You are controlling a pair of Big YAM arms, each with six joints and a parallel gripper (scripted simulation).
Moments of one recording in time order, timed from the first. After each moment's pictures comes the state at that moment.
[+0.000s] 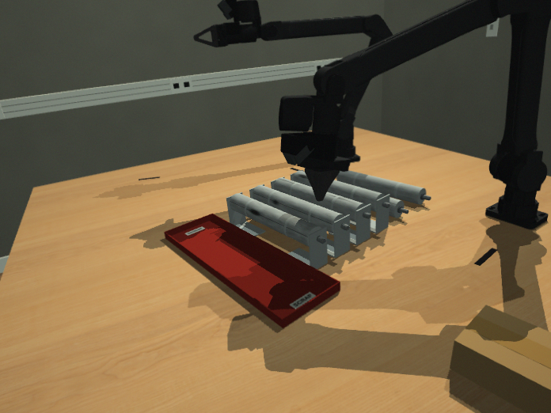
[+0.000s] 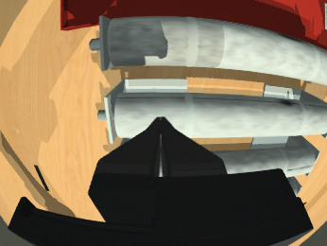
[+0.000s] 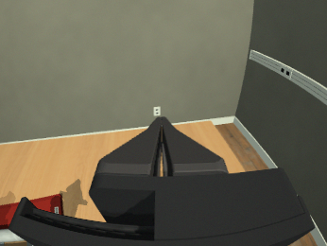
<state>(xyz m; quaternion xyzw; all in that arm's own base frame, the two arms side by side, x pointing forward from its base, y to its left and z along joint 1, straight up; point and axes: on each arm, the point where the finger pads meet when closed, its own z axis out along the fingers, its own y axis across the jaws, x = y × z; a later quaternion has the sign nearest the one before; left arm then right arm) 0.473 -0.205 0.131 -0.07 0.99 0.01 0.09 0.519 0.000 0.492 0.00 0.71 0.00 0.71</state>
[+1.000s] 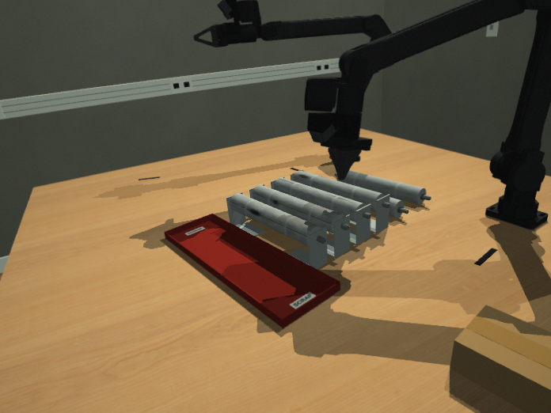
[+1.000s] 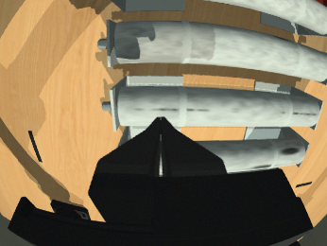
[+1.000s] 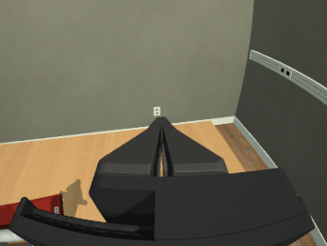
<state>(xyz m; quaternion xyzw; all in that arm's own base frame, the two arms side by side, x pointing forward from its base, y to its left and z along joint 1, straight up) 0.397 -0.217 0.158 -0.07 0.99 0.01 0.09 0.519 0.000 0.492 0.00 0.71 0.00 0.71</state>
